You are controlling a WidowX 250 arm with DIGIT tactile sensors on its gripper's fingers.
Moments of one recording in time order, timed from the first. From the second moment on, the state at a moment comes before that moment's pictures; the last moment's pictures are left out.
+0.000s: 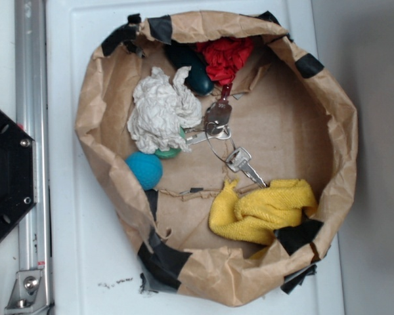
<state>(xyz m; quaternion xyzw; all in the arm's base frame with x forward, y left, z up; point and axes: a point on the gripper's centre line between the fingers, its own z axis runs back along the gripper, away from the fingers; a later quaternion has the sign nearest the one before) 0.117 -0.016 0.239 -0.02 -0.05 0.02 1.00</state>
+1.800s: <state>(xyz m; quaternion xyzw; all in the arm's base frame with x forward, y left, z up) 0.288 -0.026 0.080 -0.02 -0.09 -0.28 0.95</state>
